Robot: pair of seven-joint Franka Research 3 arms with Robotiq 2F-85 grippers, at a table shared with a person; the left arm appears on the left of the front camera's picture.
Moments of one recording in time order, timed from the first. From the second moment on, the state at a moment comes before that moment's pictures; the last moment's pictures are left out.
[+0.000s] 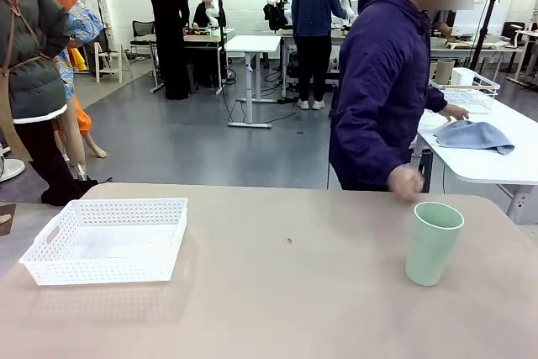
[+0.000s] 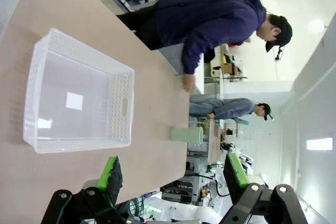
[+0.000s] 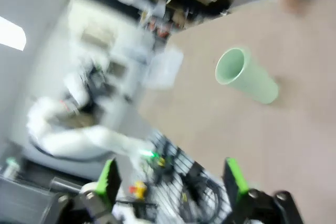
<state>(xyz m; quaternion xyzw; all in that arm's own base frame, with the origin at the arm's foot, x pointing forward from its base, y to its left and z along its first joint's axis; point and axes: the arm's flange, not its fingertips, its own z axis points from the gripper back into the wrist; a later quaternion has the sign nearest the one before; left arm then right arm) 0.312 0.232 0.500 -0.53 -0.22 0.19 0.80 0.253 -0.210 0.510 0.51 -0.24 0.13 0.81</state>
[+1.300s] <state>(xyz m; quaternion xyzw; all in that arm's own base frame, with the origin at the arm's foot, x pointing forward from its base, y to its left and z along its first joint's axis) 0.378 0.153 0.488 -0.08 -0.23 0.17 0.95 0.375 -0.158 0.413 0.34 -0.32 0.39 0.79</state>
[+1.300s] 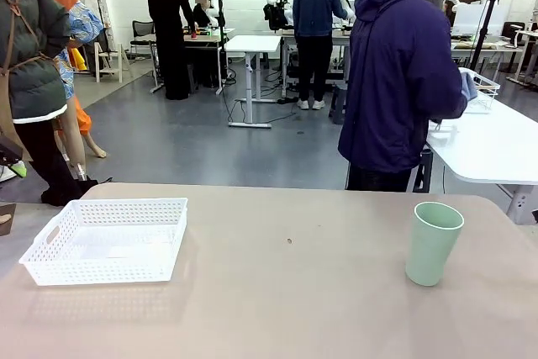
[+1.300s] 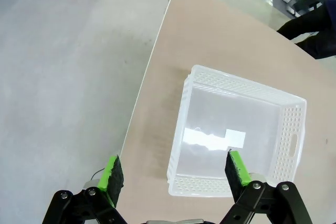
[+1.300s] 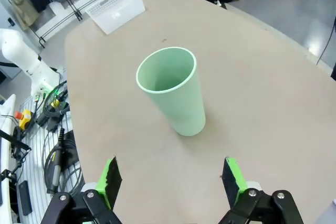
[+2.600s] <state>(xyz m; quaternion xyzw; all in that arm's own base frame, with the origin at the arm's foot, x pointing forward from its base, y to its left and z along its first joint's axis) 0.437 0.134 0.405 0.00 -0.16 0.21 0.96 0.429 -0.086 0.304 0.34 -0.39 0.58 0.63</state>
